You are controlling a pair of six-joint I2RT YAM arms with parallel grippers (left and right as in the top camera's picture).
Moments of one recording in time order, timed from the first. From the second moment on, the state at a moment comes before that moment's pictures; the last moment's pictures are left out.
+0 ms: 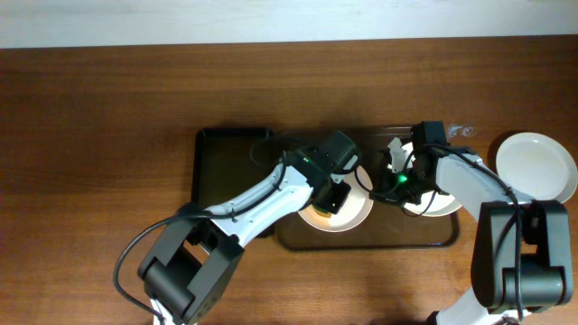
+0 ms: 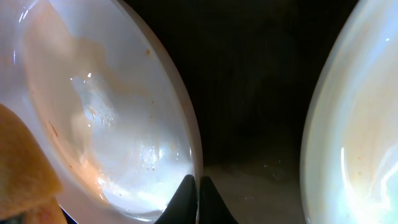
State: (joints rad) left arm -0.77 1.98 1.40 -0.64 0.08 -0.18; right arm 0.00 1.80 1.00 -0.67 -0.49 0.08
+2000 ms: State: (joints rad) left arm -0.16 1.90 1.25 -0.69 0.07 -0.18; right arm 0.33 1.79 1.63 -1.09 -0.08 0.28
